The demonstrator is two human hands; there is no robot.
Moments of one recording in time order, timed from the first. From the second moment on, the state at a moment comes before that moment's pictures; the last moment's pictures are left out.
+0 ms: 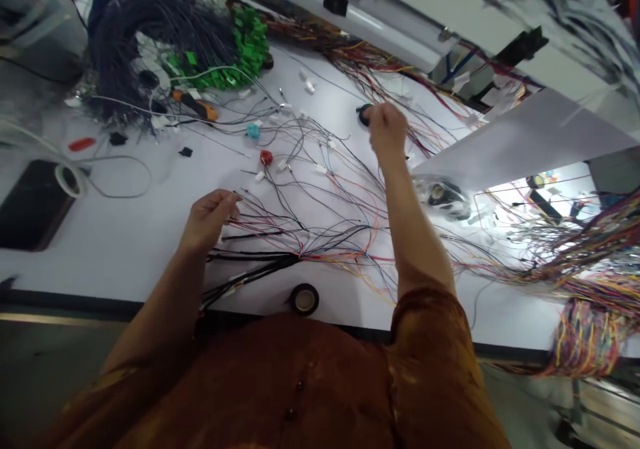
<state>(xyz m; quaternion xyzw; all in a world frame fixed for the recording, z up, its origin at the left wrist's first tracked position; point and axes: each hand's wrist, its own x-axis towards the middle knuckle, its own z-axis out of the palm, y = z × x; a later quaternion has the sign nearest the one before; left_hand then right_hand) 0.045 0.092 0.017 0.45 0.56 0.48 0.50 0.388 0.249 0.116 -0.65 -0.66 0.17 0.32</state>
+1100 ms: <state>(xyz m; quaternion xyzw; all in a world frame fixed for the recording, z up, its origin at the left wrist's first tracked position) 0.047 0.091 0.023 0.39 0.44 0.52 0.61 0.209 0.091 0.052 -0.52 -0.68 0.44 0.28</state>
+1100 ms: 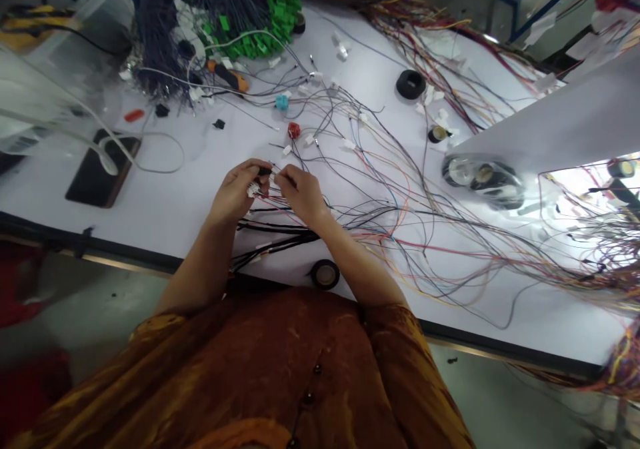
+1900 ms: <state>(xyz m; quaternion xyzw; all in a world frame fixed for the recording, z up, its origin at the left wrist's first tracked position) 0.041 0.094 0.020 0.37 0.46 0.51 0.62 0.290 0.115 0.012 -0.61 -0.52 0.52 0.29</state>
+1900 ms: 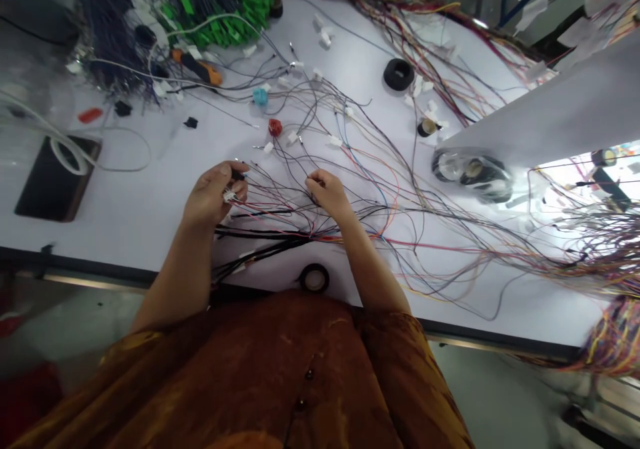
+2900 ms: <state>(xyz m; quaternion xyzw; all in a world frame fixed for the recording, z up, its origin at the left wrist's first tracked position) 0.042 0.090 0.029 0.62 0.48 0.18 0.59 0.290 0.119 0.012 -0.56 -0.69 0.40 0.23</state>
